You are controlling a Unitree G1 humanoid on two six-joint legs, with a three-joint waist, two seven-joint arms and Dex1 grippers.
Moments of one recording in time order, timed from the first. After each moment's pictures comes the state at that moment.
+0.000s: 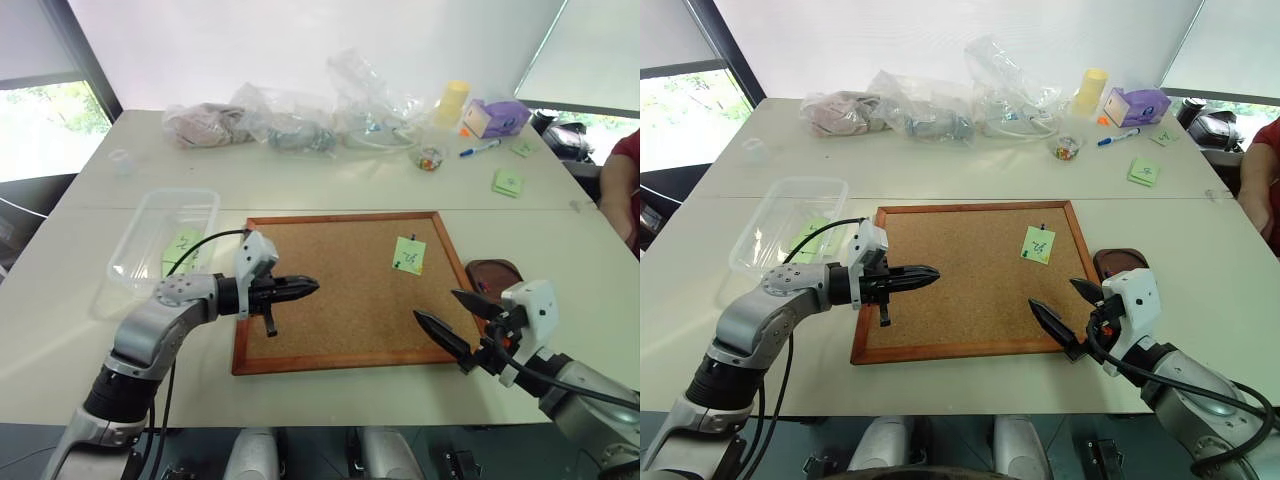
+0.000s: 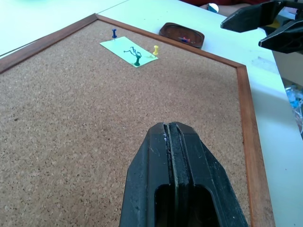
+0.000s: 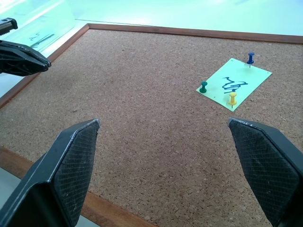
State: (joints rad) left arm -0.34 0.54 -0.13 -0.24 -0.49 0.60 -0.94; right arm 0.35 -0.61 -0.35 -0.81 0.82 0.71 0.36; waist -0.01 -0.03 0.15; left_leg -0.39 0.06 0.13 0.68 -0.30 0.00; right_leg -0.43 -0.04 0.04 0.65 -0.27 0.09
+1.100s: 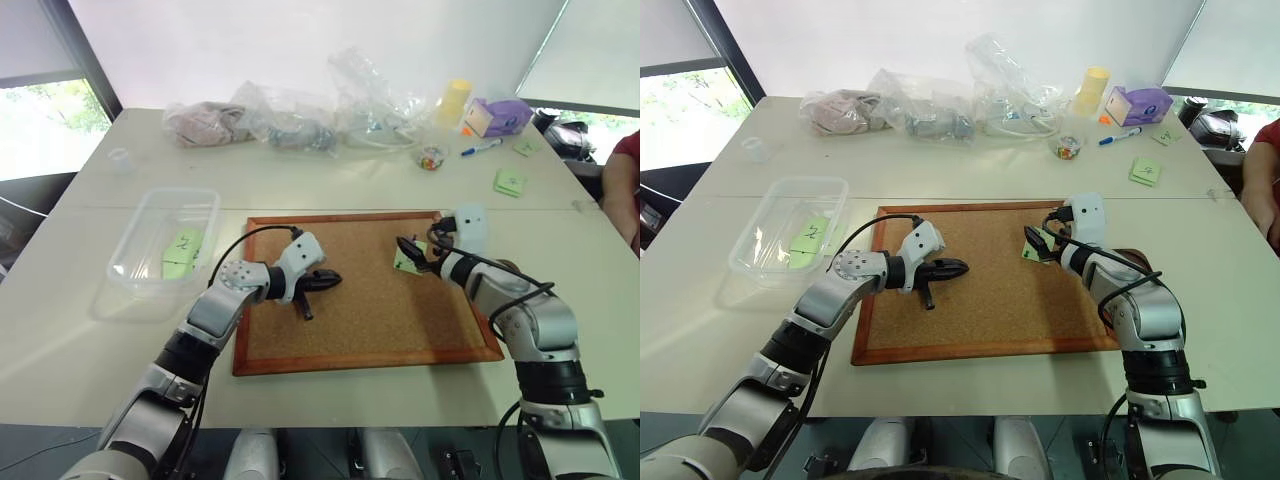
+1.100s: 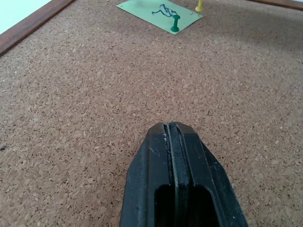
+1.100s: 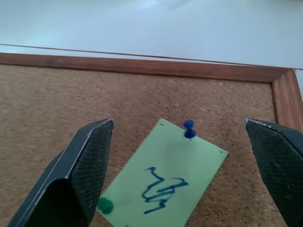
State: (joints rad) left arm -0.54 0.35 -0.34 0.13 -0.15 0.40 -0.85; right arm -0.42 -0.45 -0.09 -0.03 0.44 0.74 0.22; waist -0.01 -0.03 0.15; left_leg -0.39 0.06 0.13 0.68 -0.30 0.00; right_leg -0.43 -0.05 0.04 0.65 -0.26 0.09
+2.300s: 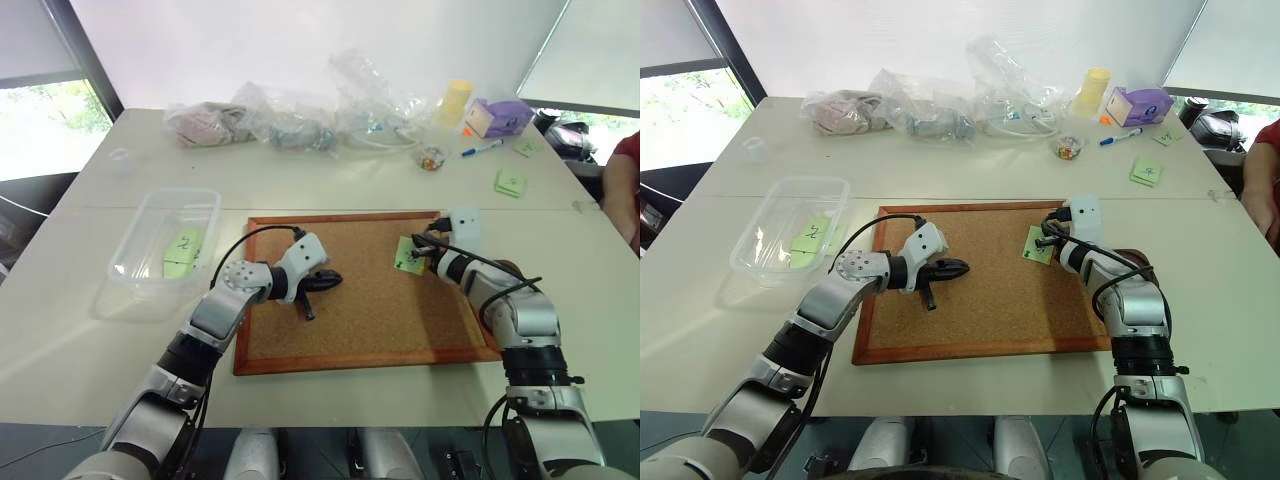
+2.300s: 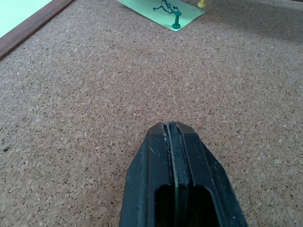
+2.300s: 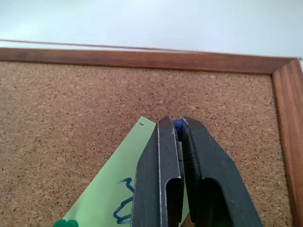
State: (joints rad) left arm -0.54 0.33 -0.34 0.11 -0.11 0.43 -0.84; right arm -0.43 -0.40 -0.11 0.11 0.33 0.58 0.31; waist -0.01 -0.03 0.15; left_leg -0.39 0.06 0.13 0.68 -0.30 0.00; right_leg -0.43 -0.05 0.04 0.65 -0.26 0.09
